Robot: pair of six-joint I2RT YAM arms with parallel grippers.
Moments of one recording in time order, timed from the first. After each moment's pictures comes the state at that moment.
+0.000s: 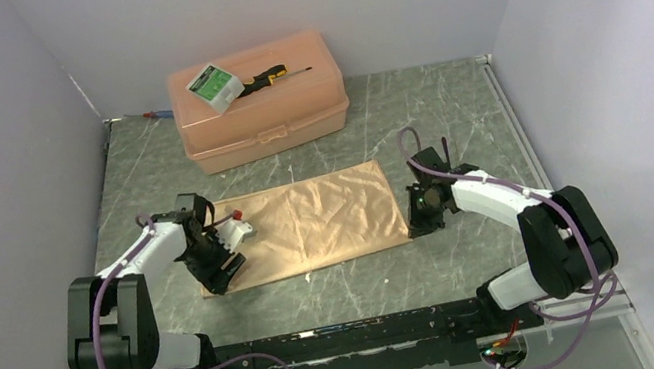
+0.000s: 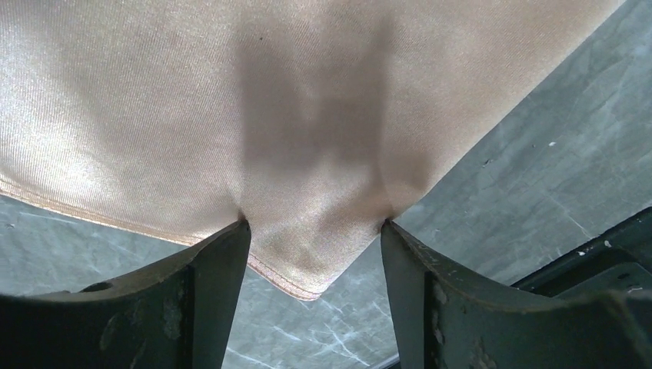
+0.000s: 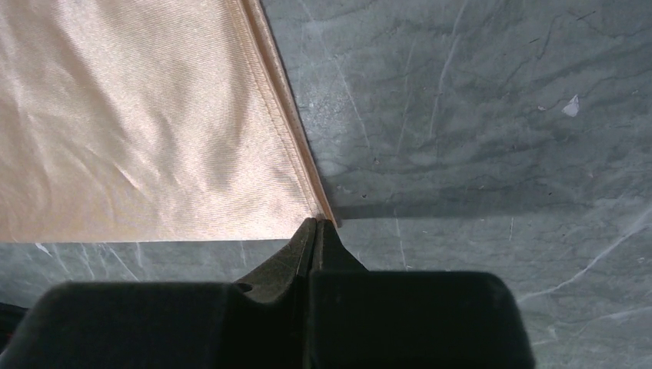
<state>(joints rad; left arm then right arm) -0.12 1.41 0.73 -0.81 0.17 0.78 0.33 1.40 0.70 -0.54 -0.12 0.57</state>
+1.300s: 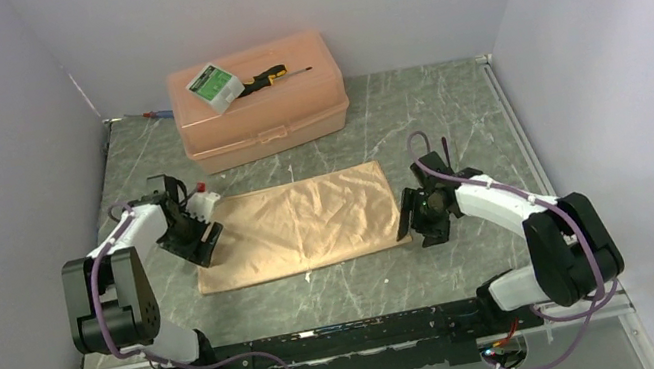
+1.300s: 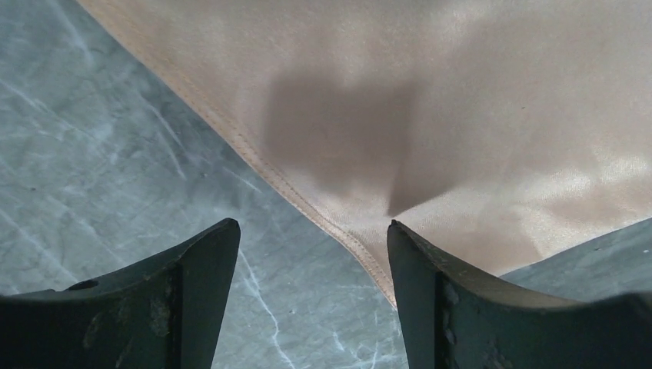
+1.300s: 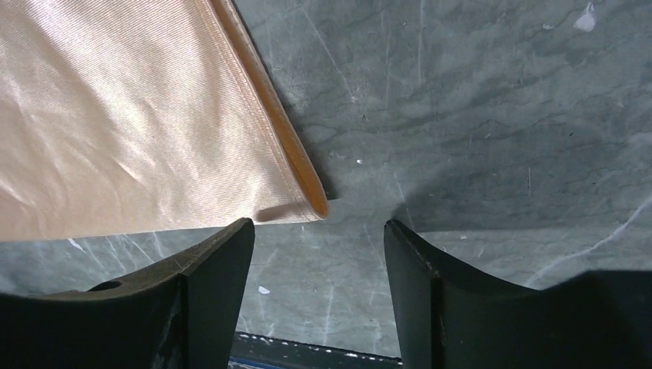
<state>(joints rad) 0.05 1.53 0.90 -0.72 0.12 0.62 0.33 1.36 0.67 -0.58 -0.14 0.70</state>
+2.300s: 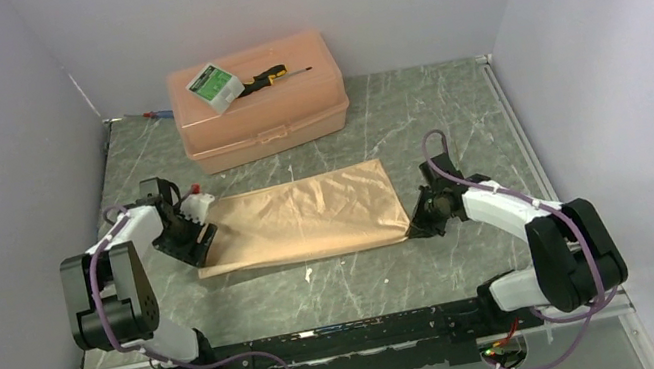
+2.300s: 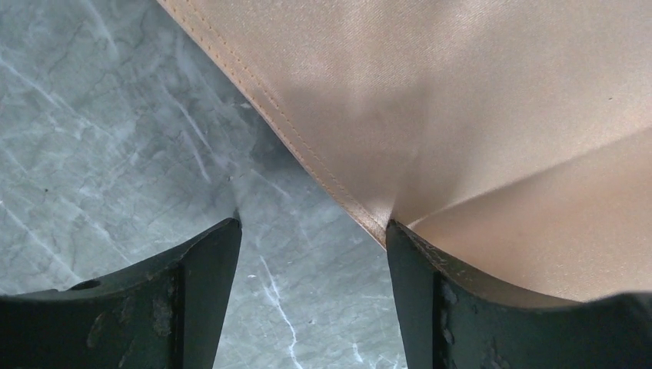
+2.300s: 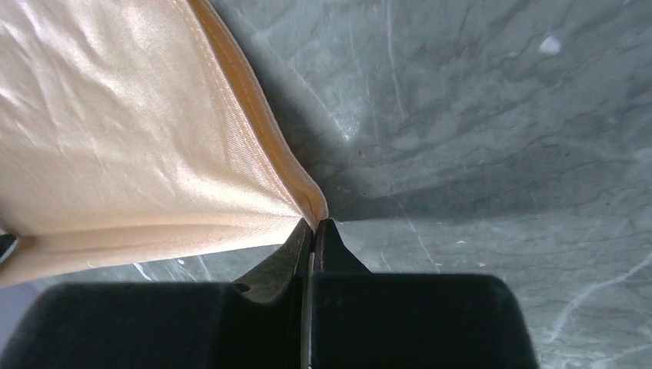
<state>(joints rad) 0.11 1.55 0.86 -0.65 0.11 0.67 0.28 1.33 0.59 -0.43 -0.16 0.85</state>
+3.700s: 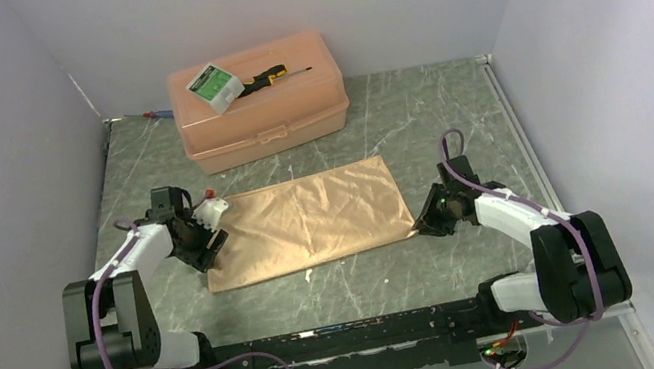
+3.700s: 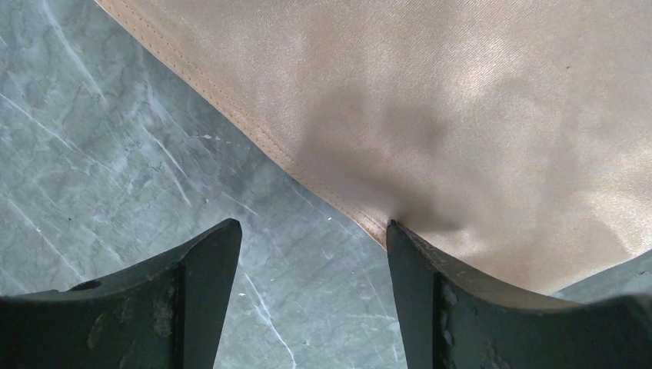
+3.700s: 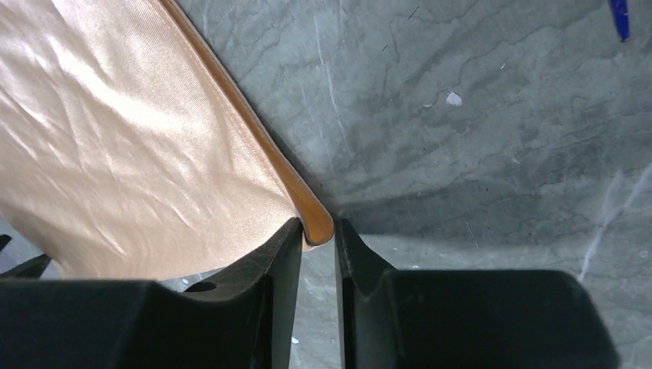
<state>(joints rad) 0.02 1.43 0.71 -0.52 0.11 0.72 0.16 1.27 0.52 -0.36 -0.18 0.80</state>
